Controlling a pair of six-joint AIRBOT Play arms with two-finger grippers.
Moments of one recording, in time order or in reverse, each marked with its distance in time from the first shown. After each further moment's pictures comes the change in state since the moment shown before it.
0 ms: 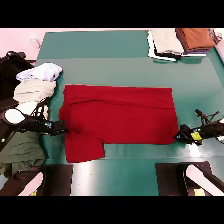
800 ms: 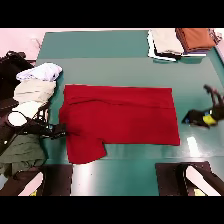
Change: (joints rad) left arm 0.000 0.000 -0.038 0.001 0.000 -0.024; right arm 0.108 0.075 0.273 -0.155 0.162 0.057
